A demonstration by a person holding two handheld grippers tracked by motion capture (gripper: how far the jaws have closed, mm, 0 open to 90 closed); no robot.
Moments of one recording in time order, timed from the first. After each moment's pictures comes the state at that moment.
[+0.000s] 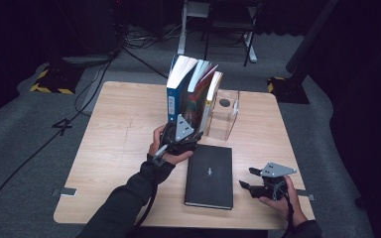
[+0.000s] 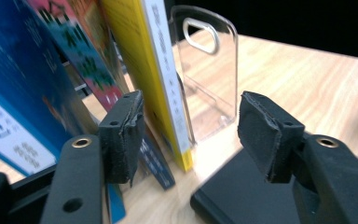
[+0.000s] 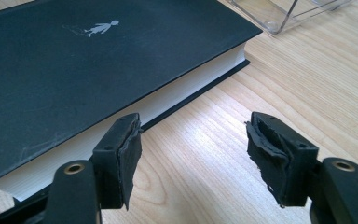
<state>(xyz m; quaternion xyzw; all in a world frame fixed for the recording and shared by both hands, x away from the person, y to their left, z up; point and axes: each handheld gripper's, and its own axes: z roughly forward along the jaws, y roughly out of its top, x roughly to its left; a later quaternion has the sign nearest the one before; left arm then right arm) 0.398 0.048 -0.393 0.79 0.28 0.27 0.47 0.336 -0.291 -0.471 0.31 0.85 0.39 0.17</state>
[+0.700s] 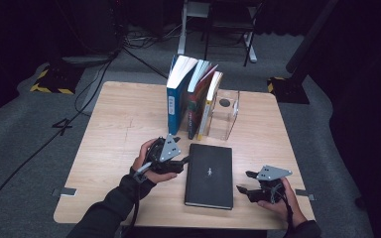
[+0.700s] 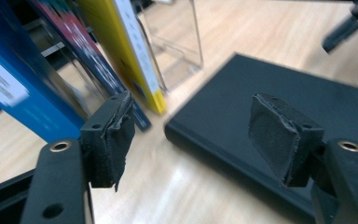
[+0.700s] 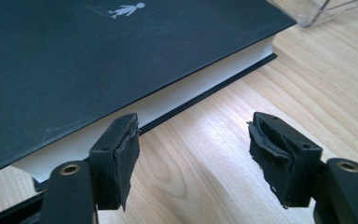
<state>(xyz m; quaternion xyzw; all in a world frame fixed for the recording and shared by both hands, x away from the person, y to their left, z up) 0.357 0.084 -0.417 0.84 0.22 0.23 0.44 0.332 -0.284 -0.476 0.28 0.87 0.38 0.15</state>
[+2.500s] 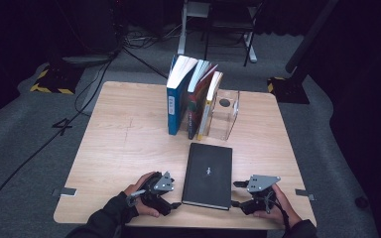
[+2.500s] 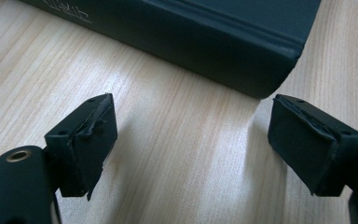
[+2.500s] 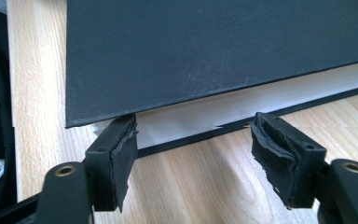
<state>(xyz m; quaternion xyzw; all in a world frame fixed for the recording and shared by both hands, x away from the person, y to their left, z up) 0.321 0.098 -0.505 0.91 0.16 0.06 0.37 0.319 -0.261 -0.486 0.17 0.90 0.39 0.09</state>
